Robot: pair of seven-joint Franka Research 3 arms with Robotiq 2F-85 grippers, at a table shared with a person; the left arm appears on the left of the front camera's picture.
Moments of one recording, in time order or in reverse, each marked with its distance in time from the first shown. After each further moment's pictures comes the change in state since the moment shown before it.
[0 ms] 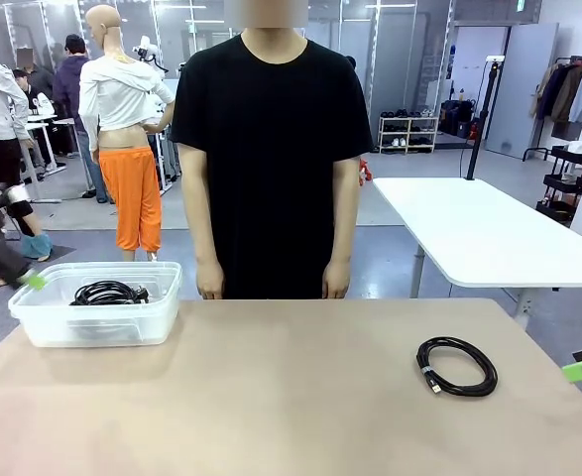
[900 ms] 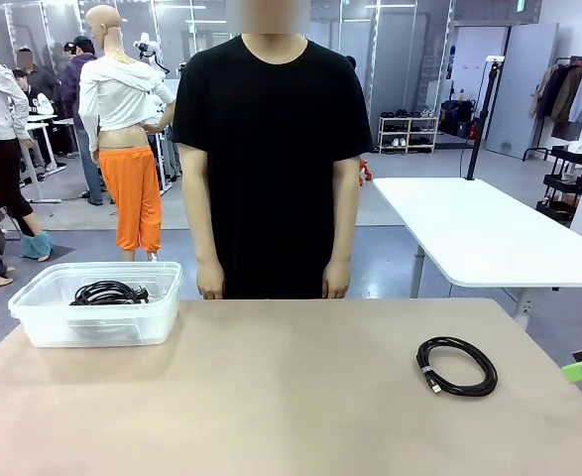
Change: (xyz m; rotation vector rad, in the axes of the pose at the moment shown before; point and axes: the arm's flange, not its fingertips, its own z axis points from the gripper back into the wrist) left arm -0.120 0.037 0.022 -0.335 -0.389 -0.361; right arm 0.000 0.000 0.000 0.000 0.000 -0.001
